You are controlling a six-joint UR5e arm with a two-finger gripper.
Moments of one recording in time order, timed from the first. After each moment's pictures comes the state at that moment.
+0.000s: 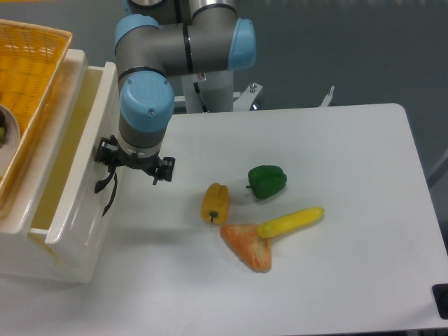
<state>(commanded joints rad) 2.19 -1.82 -1.58 -1.43 1.32 0.35</state>
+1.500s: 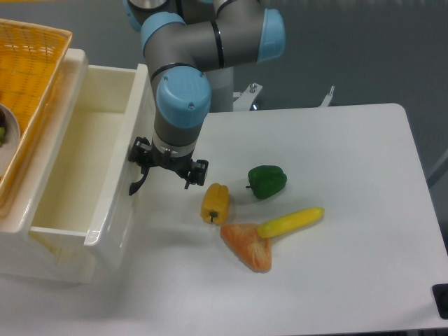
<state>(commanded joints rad) 2.28 -1.81 -1.56 -1.44 1.40 0.52</state>
